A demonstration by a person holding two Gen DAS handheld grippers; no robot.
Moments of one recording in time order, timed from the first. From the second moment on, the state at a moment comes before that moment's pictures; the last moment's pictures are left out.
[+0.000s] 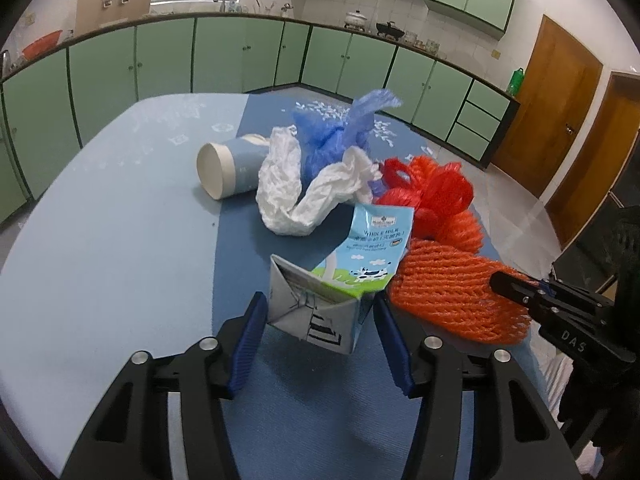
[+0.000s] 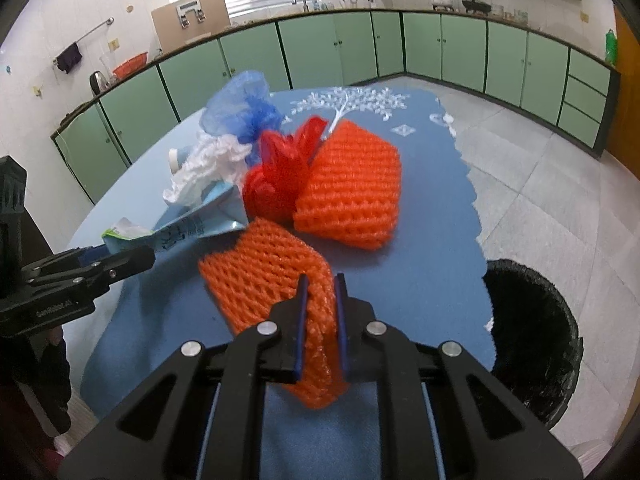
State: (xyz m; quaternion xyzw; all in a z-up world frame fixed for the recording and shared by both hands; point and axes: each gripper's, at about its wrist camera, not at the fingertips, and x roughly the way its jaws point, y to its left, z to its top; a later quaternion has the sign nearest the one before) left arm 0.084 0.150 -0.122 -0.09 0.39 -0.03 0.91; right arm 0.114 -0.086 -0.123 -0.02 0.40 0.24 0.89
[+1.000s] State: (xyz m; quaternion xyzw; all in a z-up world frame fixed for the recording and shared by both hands) left arm 0.079 0.112 -0.144 -0.08 0.42 -0.08 0.90; right arm 0.091 -0.125 -0.113 0.00 0.39 0.21 0.90
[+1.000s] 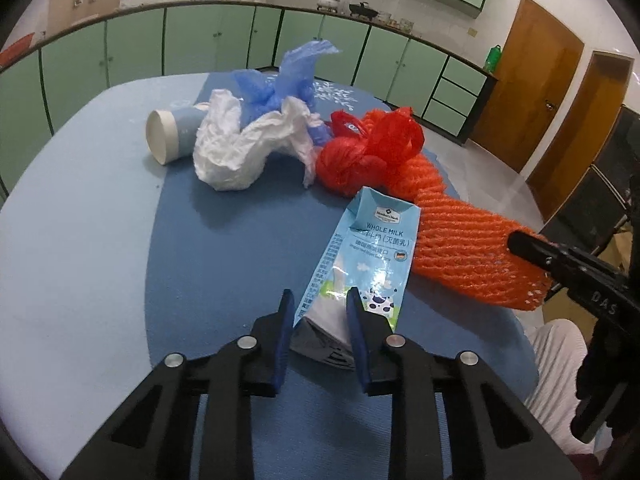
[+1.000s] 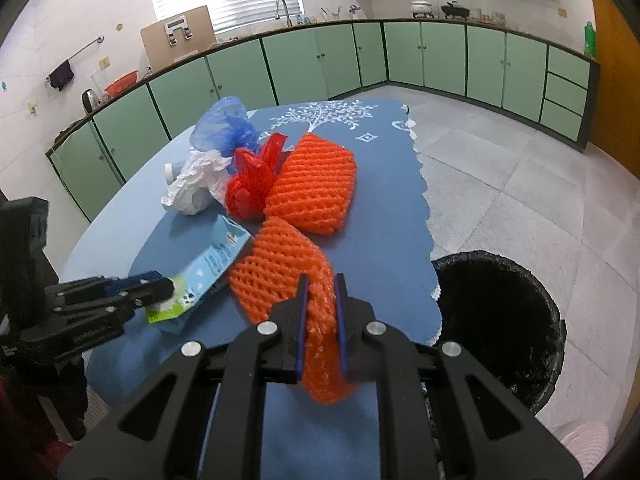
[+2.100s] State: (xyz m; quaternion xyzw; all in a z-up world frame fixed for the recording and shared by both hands) left arm 0.064 0.068 -0.101 -0.01 0.38 -0.10 0.92; right arm 0.082 -0.149 -0.081 0.01 0.35 0.20 0.92
